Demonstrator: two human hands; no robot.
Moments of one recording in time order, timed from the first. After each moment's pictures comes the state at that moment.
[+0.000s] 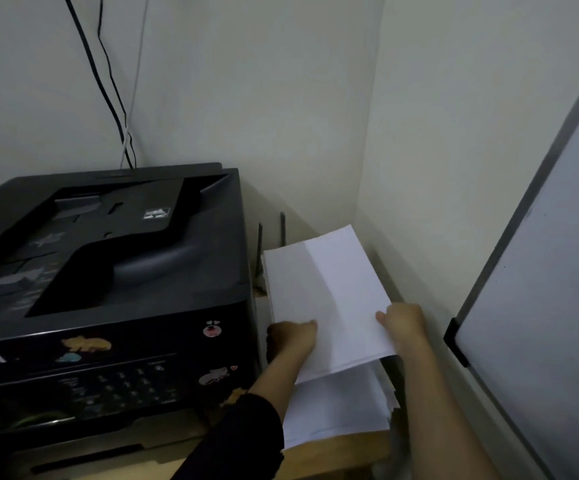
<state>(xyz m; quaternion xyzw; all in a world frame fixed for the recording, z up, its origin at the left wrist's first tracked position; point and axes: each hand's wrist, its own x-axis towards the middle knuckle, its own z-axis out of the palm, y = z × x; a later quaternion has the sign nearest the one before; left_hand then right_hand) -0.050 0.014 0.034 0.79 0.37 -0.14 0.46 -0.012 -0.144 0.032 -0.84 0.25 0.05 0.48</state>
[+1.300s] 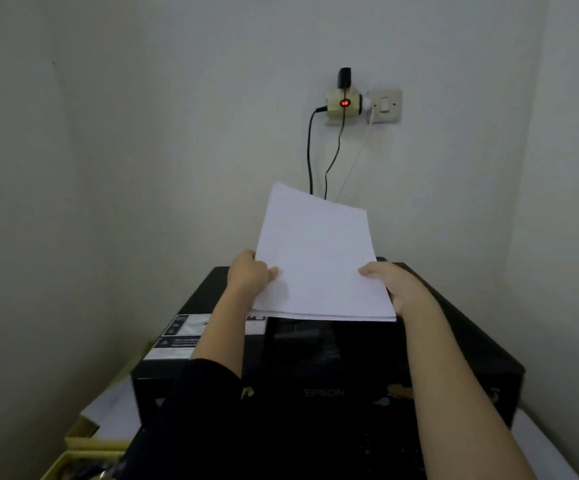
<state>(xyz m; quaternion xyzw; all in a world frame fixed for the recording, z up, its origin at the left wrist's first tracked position) -0.121 0.415 0.258 0.84 0.19 0.21 0.46 -0.062 0.195 0.240 -0.67 -0.02 0.13 0.73</state>
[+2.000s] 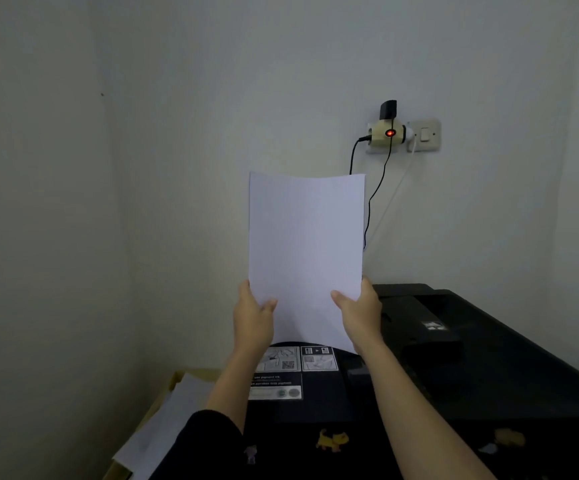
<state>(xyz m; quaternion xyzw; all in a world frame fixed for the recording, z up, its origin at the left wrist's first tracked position) -0.134 0.529 0.213 0.76 0.10 0.38 0.51 -0.084 0.373 0.218 -0.68 -0.11 -0.19 0.70</state>
